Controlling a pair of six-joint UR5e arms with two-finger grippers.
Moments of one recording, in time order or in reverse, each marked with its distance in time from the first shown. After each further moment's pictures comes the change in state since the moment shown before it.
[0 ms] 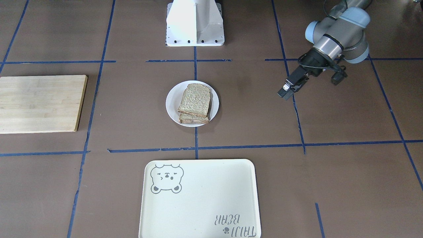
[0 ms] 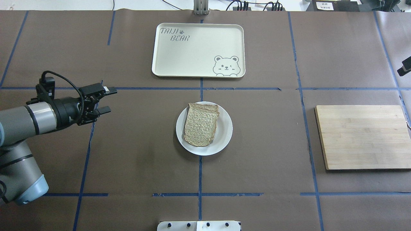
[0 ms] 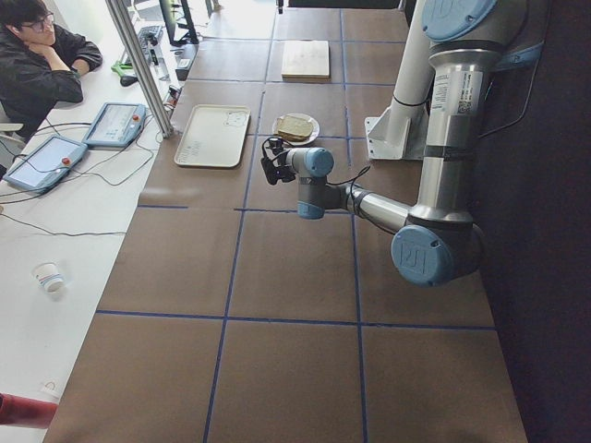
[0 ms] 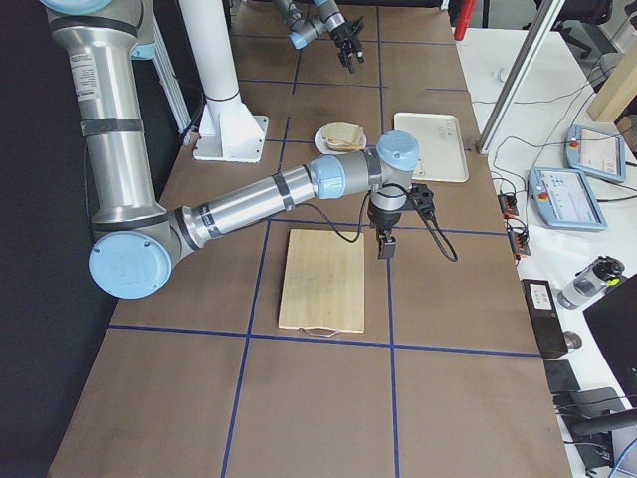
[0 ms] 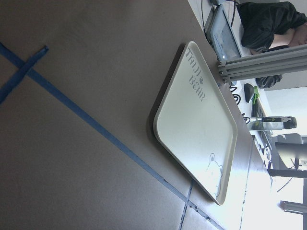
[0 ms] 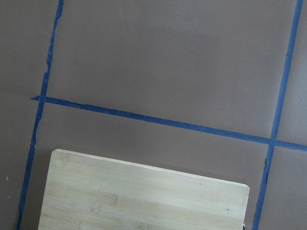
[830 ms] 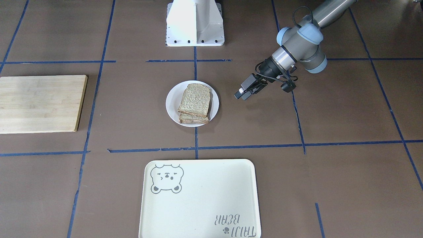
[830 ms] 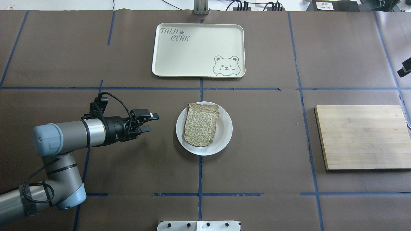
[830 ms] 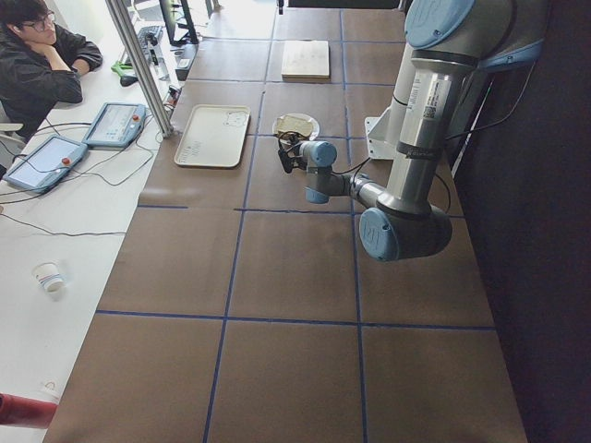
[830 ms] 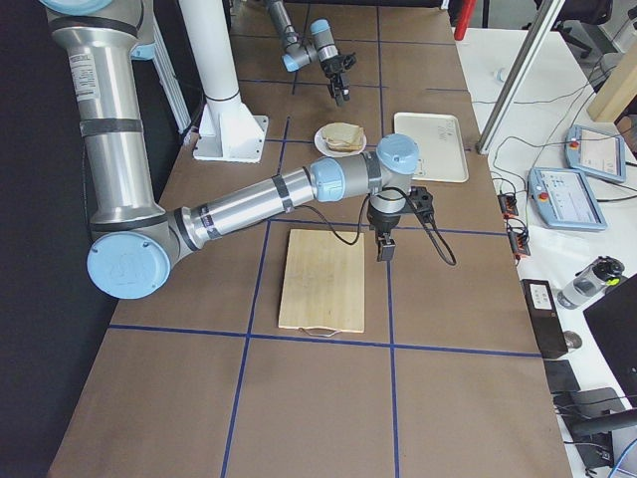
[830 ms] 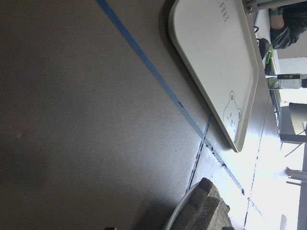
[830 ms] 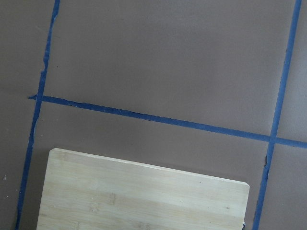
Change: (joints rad) left arm 0.106 -0.196 0.185 0.020 -0.078 0.032; right arm -0.001 -0.005 -0.009 0.004 0.005 0.003
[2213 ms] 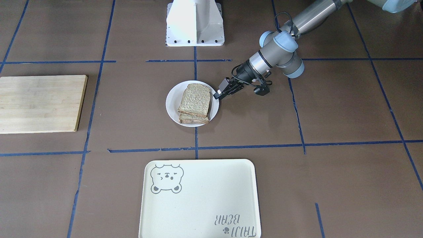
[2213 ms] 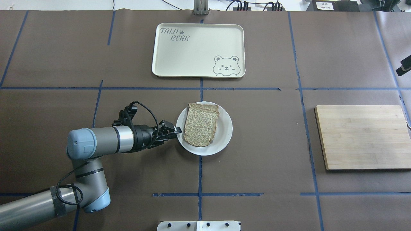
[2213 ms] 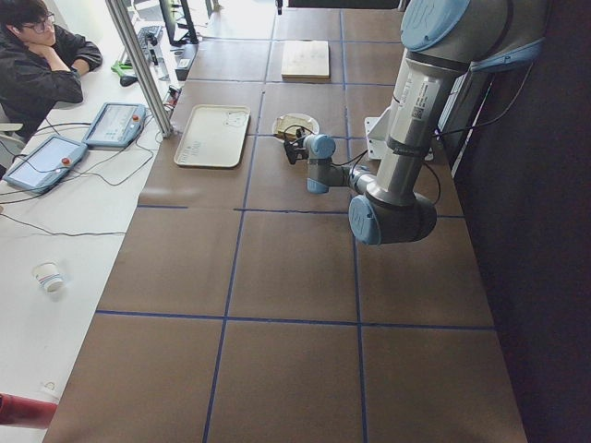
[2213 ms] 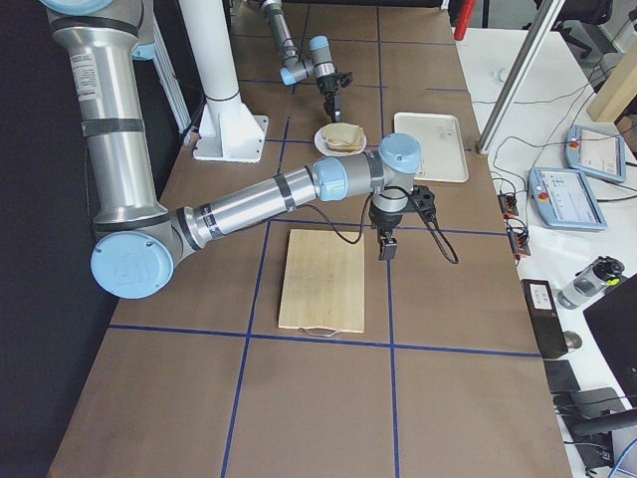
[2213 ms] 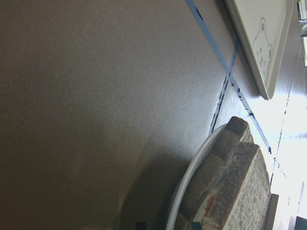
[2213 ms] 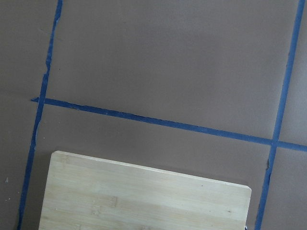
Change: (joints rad) left arm 0.063 -0.125 0.106 0.001 -0.013 0.014; right arm -0.002 0.012 -0.009 0.000 0.000 -0.001
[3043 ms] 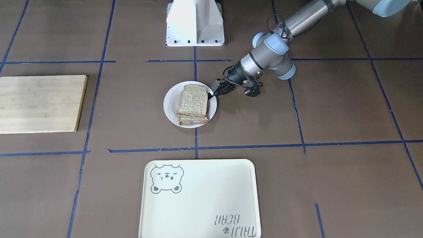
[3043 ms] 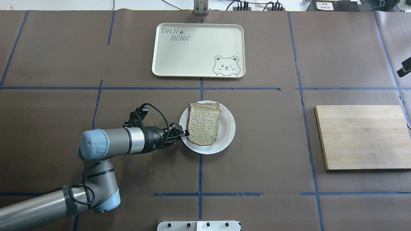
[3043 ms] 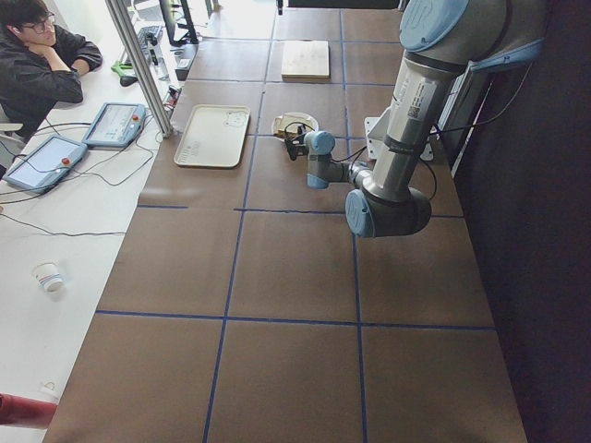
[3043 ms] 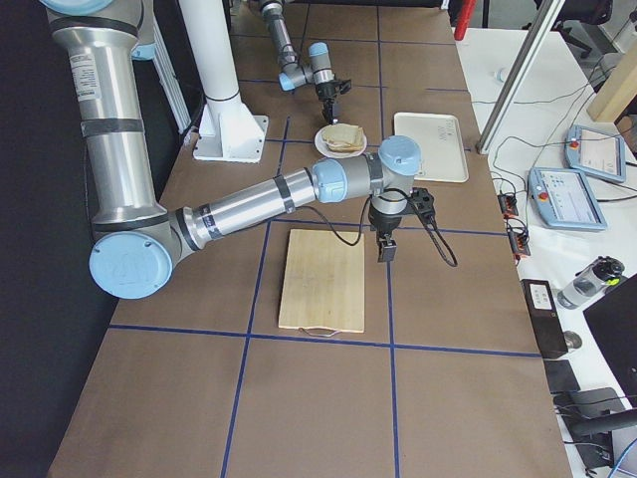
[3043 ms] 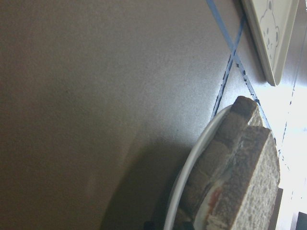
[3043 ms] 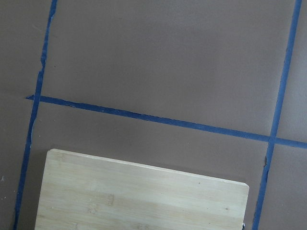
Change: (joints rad) left arm 0.018 -0.060 0.053 0.000 0.002 0.000; right arm 0.001 -0.007 -0.004 0.000 -0.002 -0.003
